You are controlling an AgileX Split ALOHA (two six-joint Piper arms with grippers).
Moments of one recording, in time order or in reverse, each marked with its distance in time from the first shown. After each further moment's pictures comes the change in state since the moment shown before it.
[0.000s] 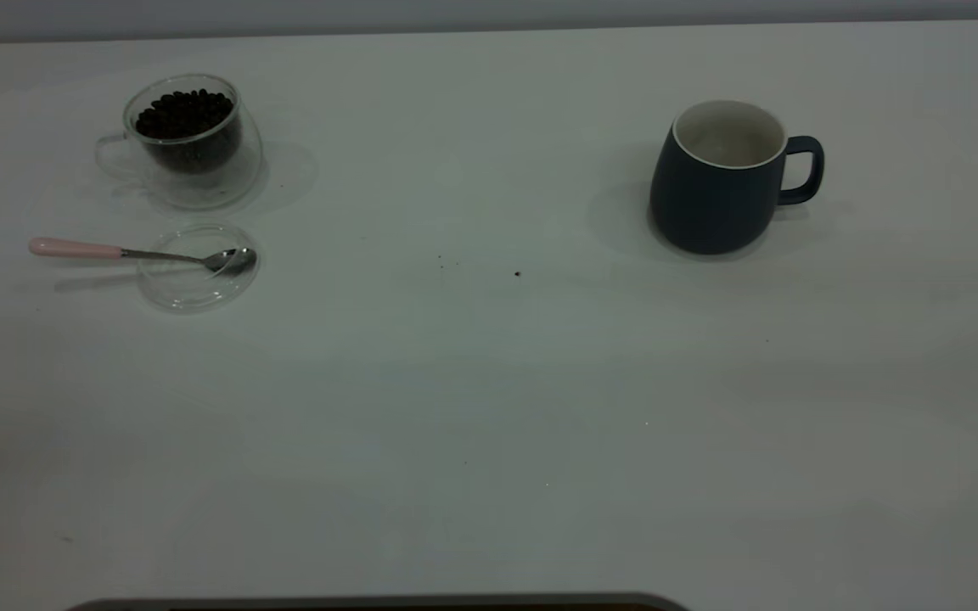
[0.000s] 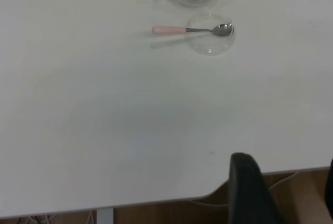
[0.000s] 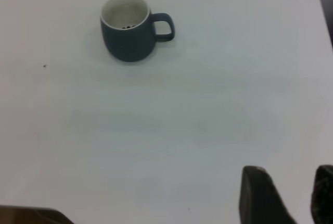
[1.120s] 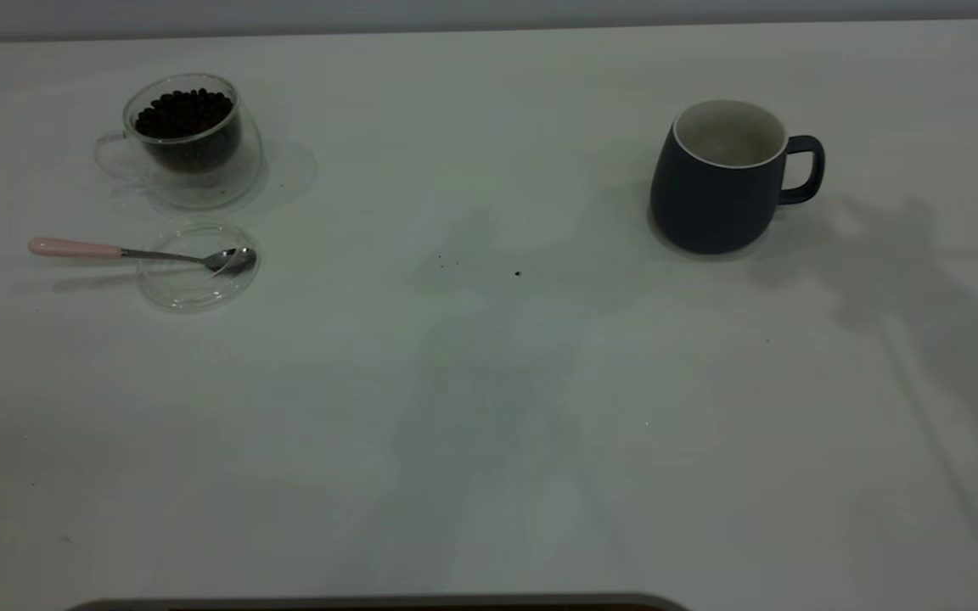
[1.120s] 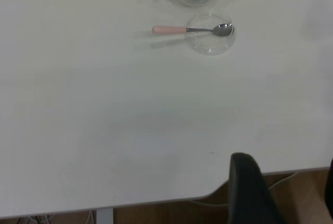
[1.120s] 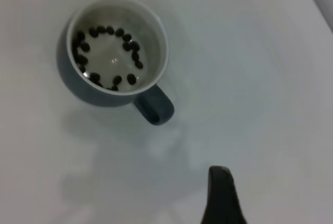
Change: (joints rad) left arm 0.000 0.000 0.000 0.000 0.000 0.000; right arm -0.002 1.658 -0.647 0.226 -0.683 -1.174
